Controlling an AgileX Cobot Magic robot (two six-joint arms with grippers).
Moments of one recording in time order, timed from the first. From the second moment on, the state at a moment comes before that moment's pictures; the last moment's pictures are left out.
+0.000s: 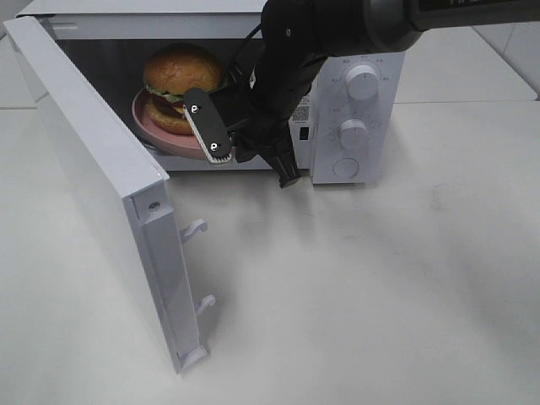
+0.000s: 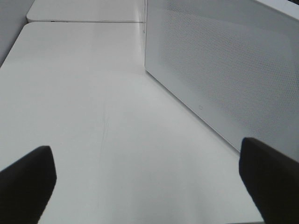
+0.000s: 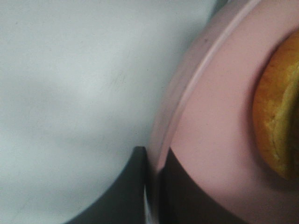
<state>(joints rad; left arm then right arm) 0.05 0.00 -0.51 -0.14 1.07 0.05 0.62 2.16 -1.68 -0.05 0.59 -1.42</state>
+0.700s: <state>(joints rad) 0.05 0.00 -0.51 -0.14 1.07 0.05 0.62 2.36 -1.99 -0.10 0.70 -1.26</state>
